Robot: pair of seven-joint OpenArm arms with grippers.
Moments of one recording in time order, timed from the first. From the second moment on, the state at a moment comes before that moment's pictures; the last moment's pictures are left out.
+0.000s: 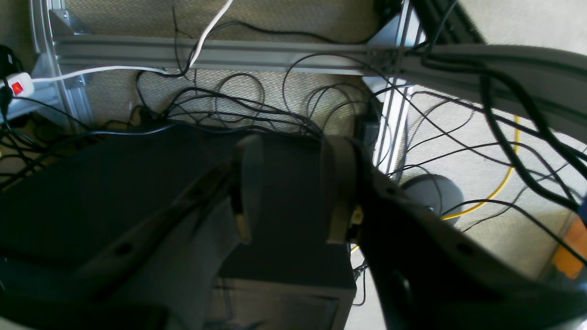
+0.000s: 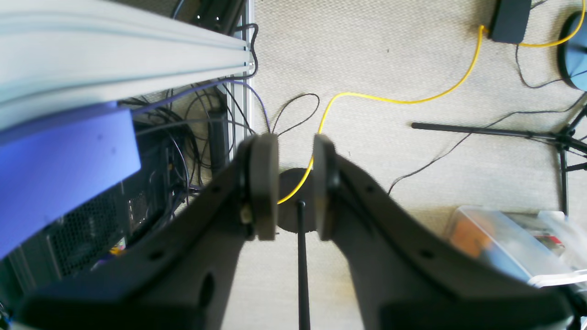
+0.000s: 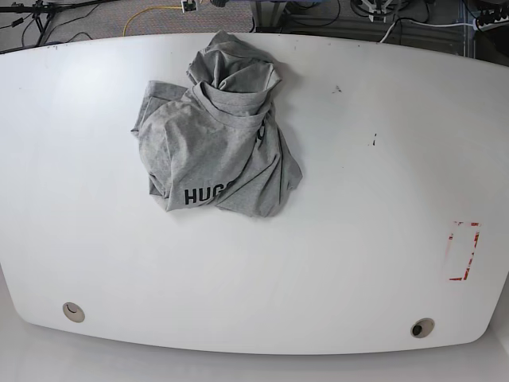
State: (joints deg) left arm 25.4 -6.5 -9.9 32.7 0.7 -8.3 -8.8; right arm -32.8 -0.4 5.6 44.6 -6.9 5.4 5.4
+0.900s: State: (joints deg) left arm 48.6 -5.4 -9.7 64.3 -0.3 -12.5 -8.2; right arm -51.7 0.2 2.1 67.4 1.1 6.1 5.4
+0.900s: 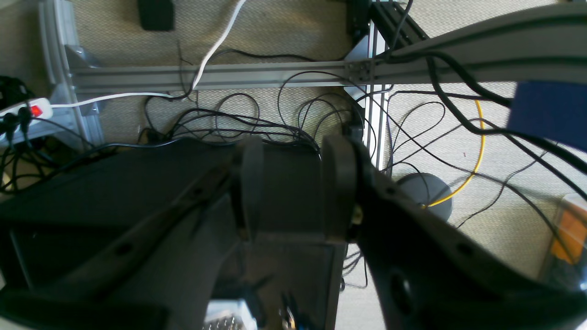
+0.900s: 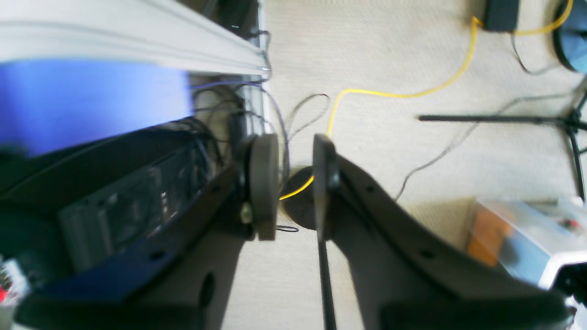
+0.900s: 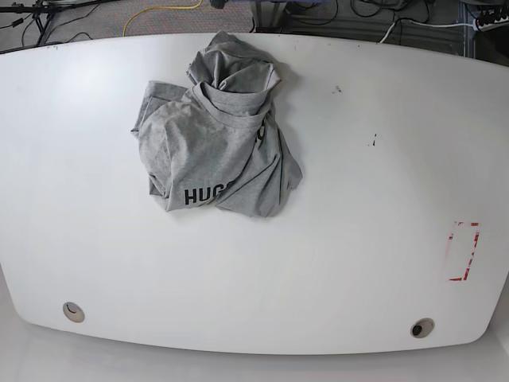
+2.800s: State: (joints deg) left arm 58.0 -5.6 -8.4 115.0 -2.7 -13.1 -8.9; right arm -56.8 2.1 7.9 113.8 1.3 6.1 4.2
